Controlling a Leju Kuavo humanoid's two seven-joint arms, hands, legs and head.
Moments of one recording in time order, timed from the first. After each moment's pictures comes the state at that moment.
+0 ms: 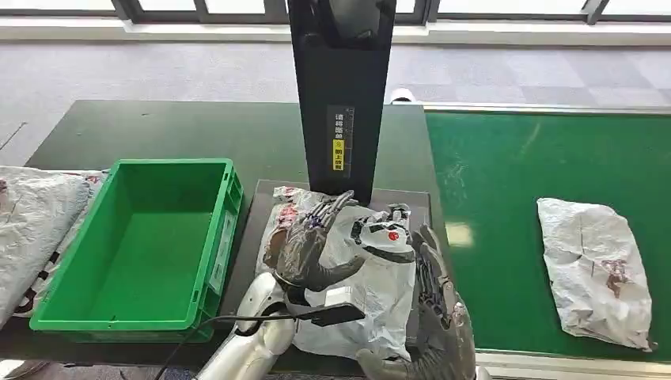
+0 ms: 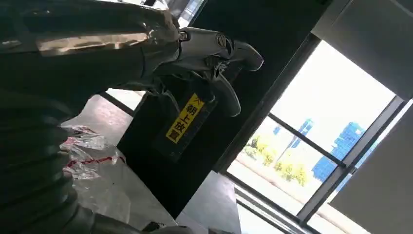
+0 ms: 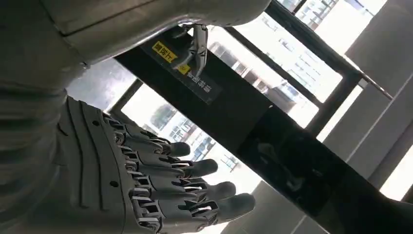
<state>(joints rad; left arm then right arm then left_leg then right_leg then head) -0.27 -0.32 -0.40 -1.01 -0.86 0.45 -0.44 0.27 0.15 0.45 -1.88 0.63 -0.22 -0.65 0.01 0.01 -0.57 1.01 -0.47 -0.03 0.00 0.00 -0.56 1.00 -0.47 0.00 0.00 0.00</state>
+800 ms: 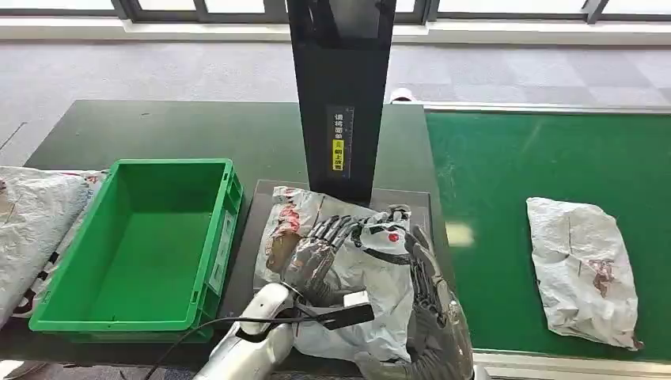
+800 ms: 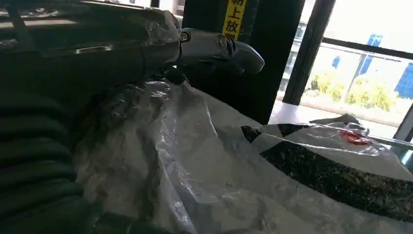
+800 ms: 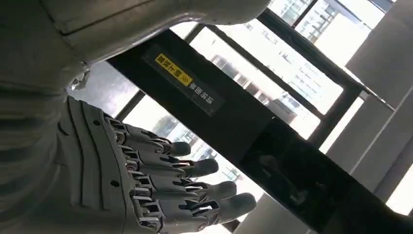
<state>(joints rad) -0.31 -0.31 -0.37 -0.77 -1.17 0.36 -0.19 0.29 0.18 0.42 -1.89 0.64 -0.13 -0.67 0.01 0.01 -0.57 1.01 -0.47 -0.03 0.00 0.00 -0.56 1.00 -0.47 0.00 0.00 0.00</state>
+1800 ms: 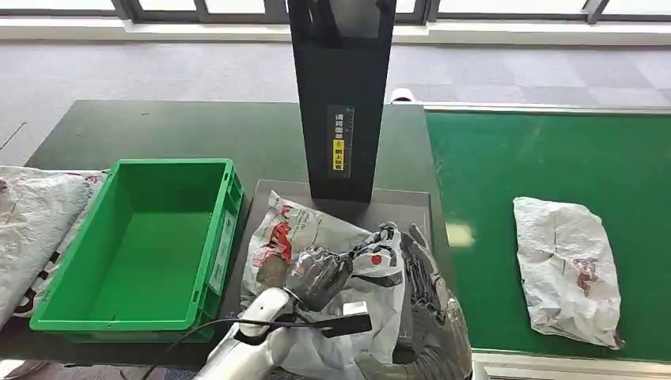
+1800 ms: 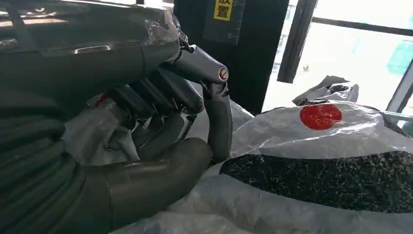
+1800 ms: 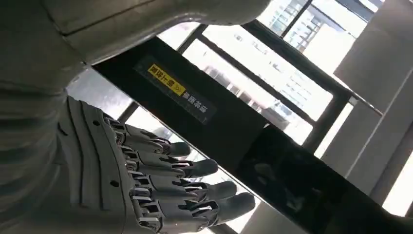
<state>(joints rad) -0.30 -0.30 -0.37 -0.74 -1.17 0.31 -0.23 0.28 0.17 0.42 -1.88 0.58 -0.09 -0.69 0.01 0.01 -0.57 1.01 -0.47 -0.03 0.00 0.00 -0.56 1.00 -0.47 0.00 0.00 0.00</state>
